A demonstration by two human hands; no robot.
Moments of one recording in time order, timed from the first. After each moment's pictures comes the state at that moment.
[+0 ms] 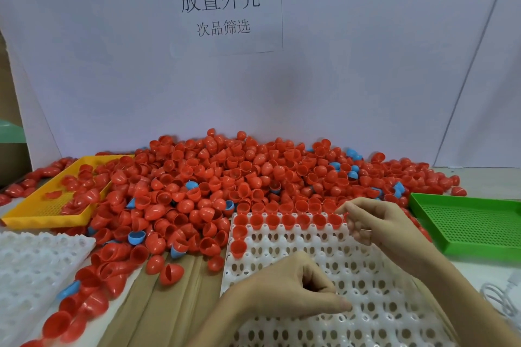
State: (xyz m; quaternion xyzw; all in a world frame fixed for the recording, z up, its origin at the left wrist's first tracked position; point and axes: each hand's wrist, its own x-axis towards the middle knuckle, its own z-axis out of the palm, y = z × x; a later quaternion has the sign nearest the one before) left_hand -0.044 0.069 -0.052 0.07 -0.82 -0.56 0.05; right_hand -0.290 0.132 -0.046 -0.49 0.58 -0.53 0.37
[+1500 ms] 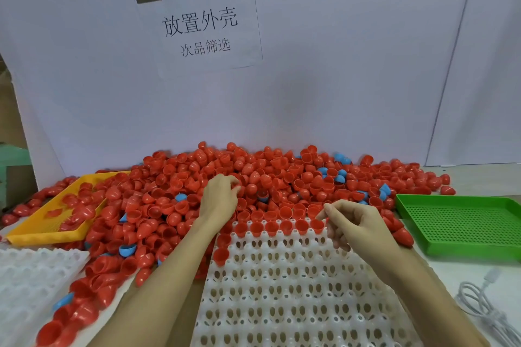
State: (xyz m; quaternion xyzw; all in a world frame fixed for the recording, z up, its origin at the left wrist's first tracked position) left_hand -0.067 -0.081 -0.048 0.48 -0.80 -0.09 0.33; right_hand -0.274 0.144 -0.037 -0.49 0.58 -0.58 0.29
